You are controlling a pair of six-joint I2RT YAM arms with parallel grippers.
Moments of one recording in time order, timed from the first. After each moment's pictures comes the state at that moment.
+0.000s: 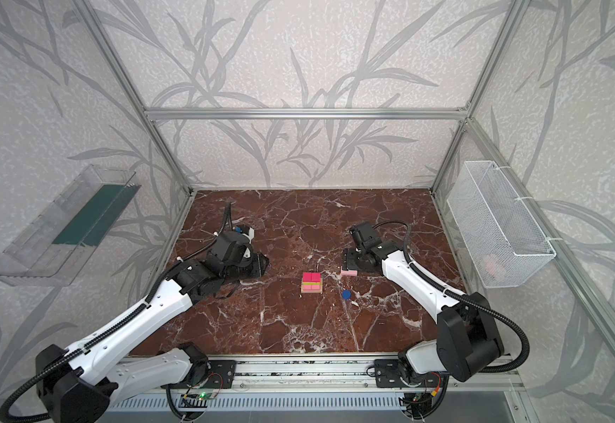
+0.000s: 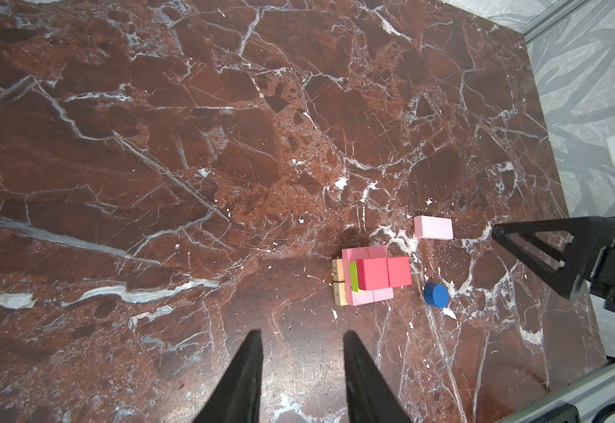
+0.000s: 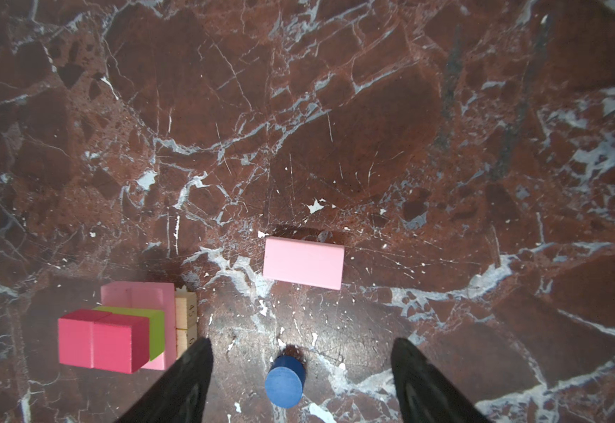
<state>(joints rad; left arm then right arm) -0.61 1.10 0.95 -0.66 -0.08 -0.64 0.46 1.43 0.99 -0.66 0.05 0.51</state>
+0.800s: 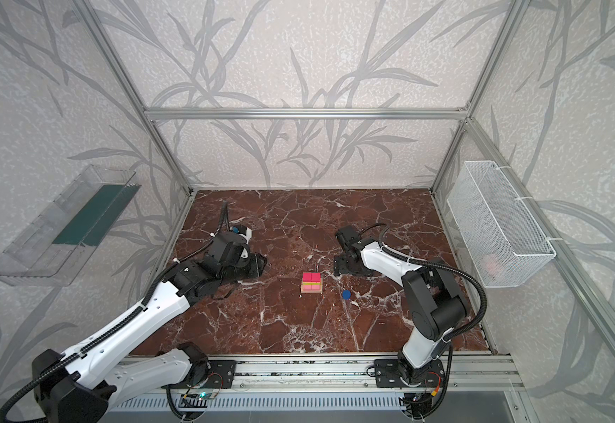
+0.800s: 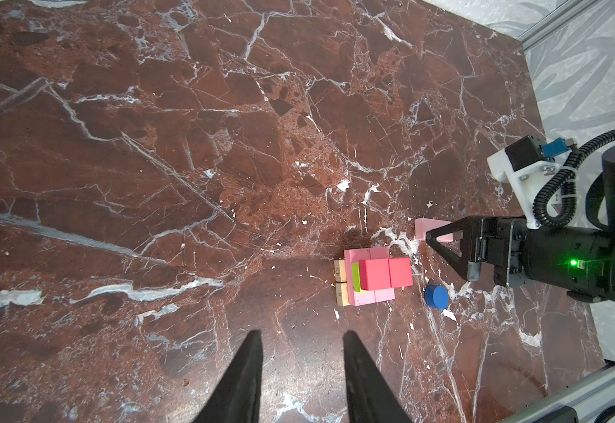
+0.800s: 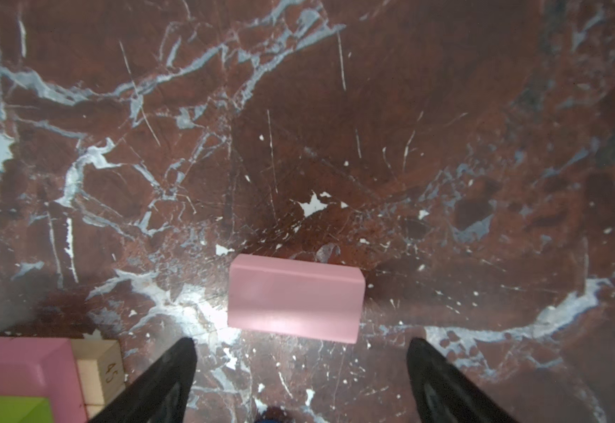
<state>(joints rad) -0.60 1.07 0.94 -0.66 -0.07 -0.64 0.50 1.70 1.05 -0.64 0.10 0.51</state>
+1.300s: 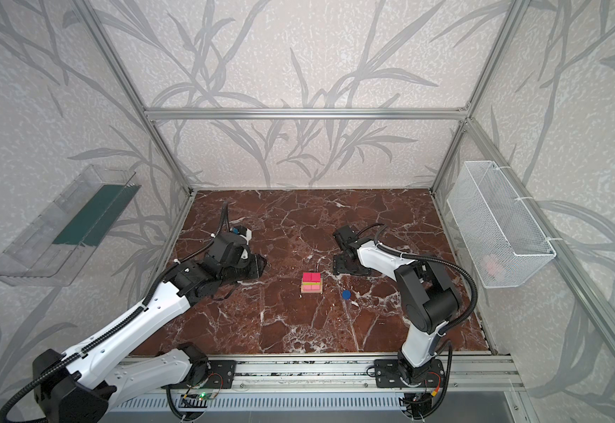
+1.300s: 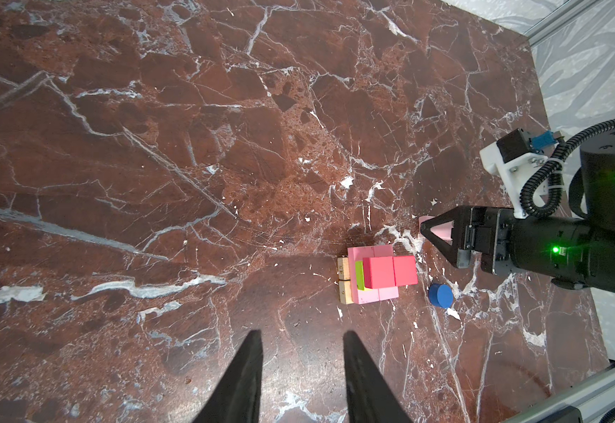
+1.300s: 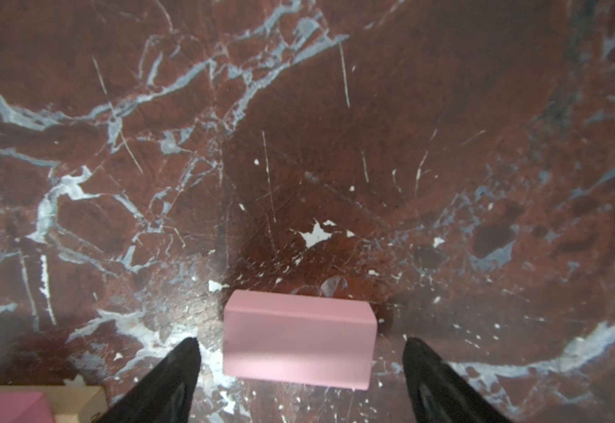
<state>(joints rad) -0.59 1.07 0.93 -0.66 -0.07 -0.64 0.50 1.76 1.07 -0.60 0.12 0.53</state>
